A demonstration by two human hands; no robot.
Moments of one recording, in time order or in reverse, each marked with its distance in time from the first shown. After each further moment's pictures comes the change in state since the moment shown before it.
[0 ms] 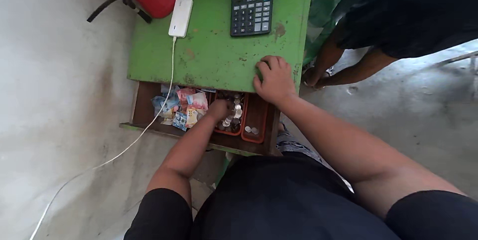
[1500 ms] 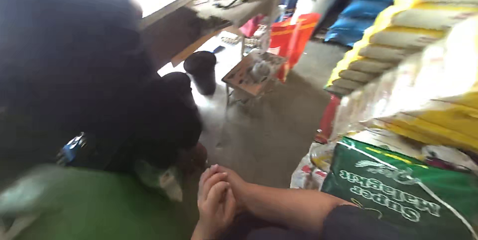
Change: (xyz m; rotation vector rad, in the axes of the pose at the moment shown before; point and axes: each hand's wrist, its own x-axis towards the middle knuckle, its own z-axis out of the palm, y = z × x) left_hand 0.026 0.587 0.103 -0.364 0.636 1.564; right_hand -0.264 0.283 -0.281 2.221 0.575 0.866
